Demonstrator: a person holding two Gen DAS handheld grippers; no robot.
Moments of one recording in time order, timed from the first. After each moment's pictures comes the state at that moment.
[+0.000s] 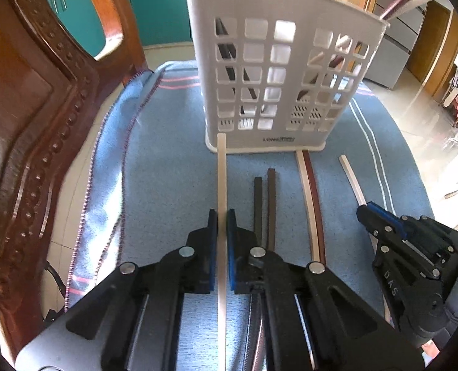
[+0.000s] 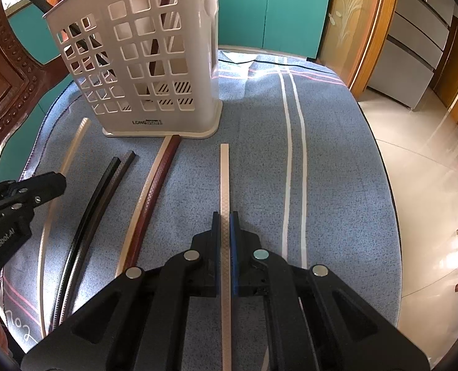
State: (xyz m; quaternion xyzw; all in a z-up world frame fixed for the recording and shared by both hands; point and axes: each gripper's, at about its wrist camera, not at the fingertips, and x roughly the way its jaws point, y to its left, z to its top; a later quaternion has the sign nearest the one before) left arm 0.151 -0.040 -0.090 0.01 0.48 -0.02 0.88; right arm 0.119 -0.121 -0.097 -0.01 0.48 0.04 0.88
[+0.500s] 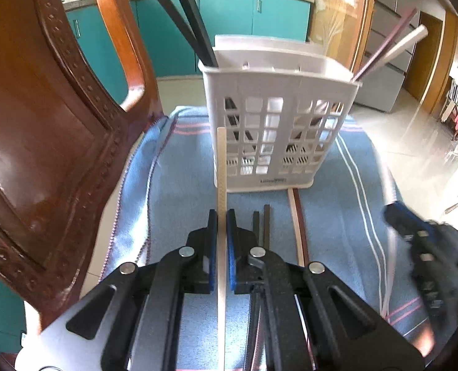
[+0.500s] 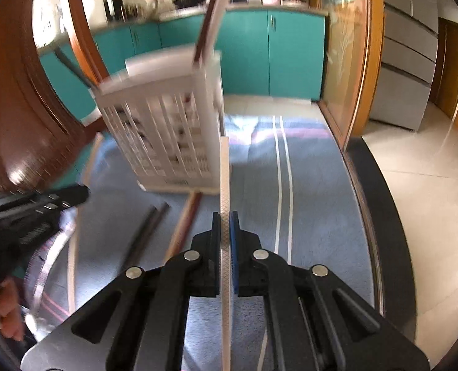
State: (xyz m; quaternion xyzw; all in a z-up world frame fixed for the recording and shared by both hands) left arm 0.112 -0.040 -0.035 0.01 0.41 -0.01 0.91; right arm 0.079 -0.138 -0.033 0.04 0.36 0.07 0.93
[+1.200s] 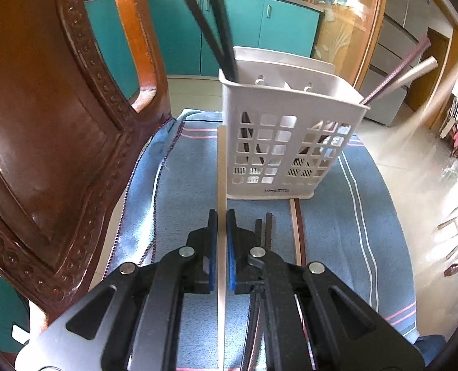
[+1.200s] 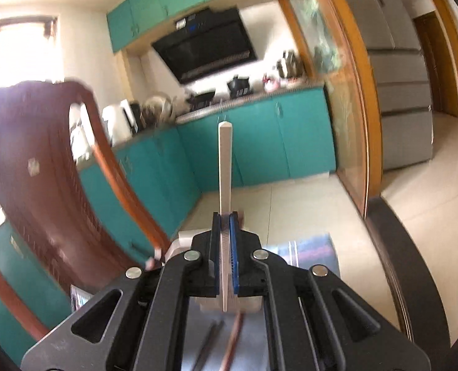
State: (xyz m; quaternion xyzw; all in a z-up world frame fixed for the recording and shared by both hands) left arm 0.119 -0.021 -0.030 -0.03 0.42 -0.01 0.91; right arm 0.066 -0.175 0.141 0.14 0.16 0.09 0.97
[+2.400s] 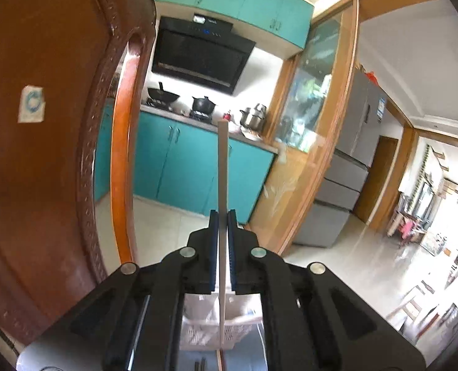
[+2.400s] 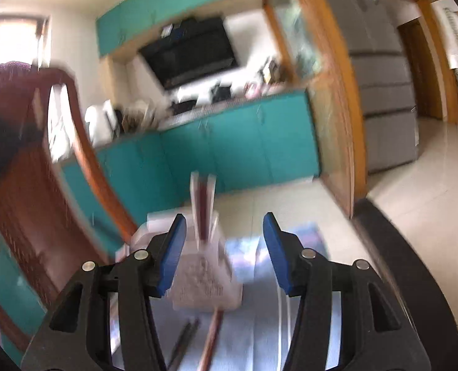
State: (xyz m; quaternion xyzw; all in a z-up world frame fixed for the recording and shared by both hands) left arm 0.115 0.016 0.169 -0.14 0.12 -0.09 0.98; right arm 0.067 -0.175 0.046 0.13 0.18 0.07 0.97
